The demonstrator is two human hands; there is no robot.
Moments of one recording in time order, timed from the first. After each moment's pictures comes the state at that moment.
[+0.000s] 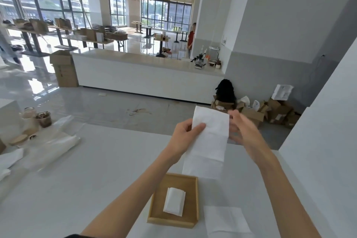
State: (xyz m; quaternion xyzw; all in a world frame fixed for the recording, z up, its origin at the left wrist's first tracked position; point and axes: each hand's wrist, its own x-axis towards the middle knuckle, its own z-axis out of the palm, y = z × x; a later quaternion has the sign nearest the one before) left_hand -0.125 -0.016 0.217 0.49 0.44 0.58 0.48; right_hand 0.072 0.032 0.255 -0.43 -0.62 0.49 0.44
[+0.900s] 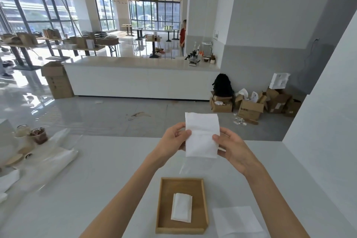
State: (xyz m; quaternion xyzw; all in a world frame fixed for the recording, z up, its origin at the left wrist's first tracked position) left_hand -0.165 0.006 0.203 0.53 0.45 0.50 0.51; right_hand 0.053 0.047 0.194 -0.41 -0.47 0.65 0.43
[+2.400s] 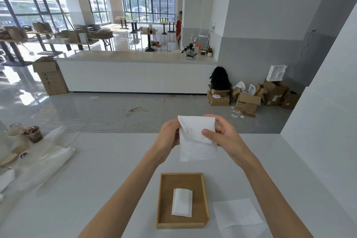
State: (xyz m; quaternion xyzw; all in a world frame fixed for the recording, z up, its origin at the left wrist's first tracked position) left_hand -0.169 0.018 0.200 0.46 0.46 0.53 0.54; right_hand 0.030 0.042 0.209 -0.41 -0.61 0.54 0.40
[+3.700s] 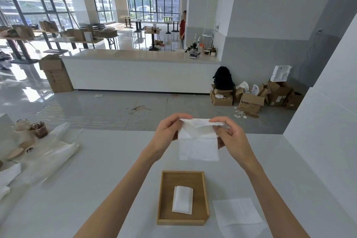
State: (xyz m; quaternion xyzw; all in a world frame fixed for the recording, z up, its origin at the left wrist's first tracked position) left_hand -0.177 0.003 0.207 0.52 0.46 0.54 0.47; right_hand 0.038 0.026 0.208 -0.41 -0.64 0.45 0.47
